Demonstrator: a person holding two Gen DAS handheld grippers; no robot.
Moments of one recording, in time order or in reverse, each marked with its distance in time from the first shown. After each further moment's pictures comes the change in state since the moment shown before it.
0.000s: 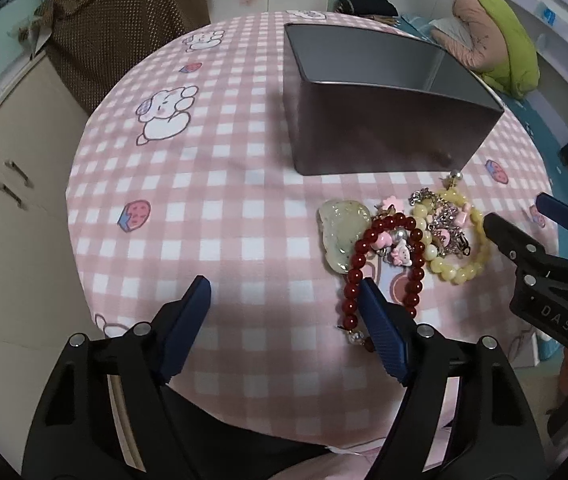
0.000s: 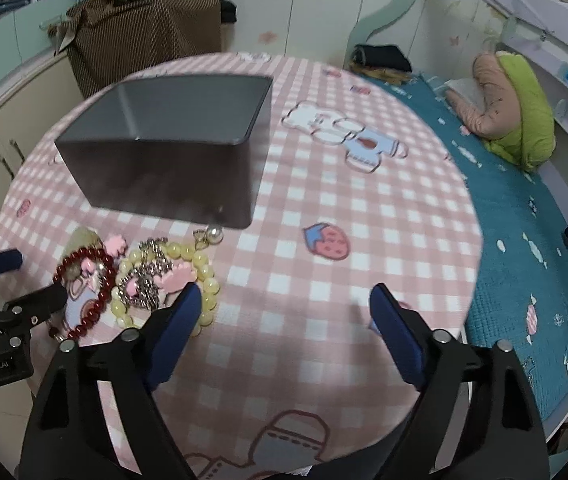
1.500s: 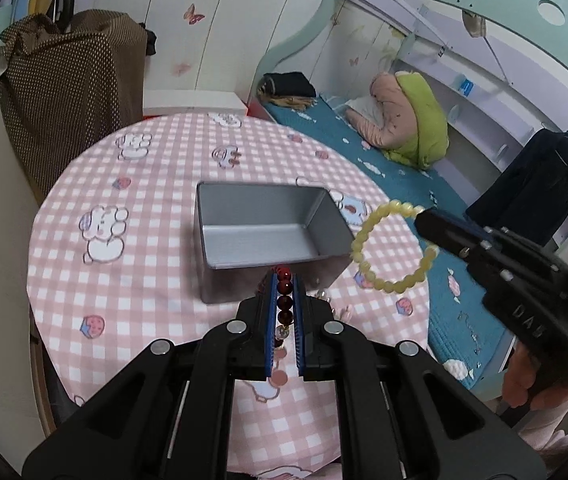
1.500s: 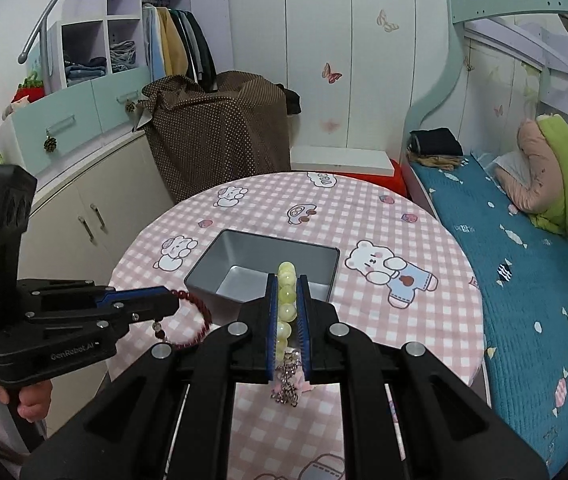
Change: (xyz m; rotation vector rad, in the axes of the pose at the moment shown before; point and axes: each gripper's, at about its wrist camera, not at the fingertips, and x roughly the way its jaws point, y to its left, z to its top) left arm -0.084 0.000 0.047 -0.011 -0.274 -0.363; right arm -0.100 -0.001 0.058 -0.050 -0.324 0.230
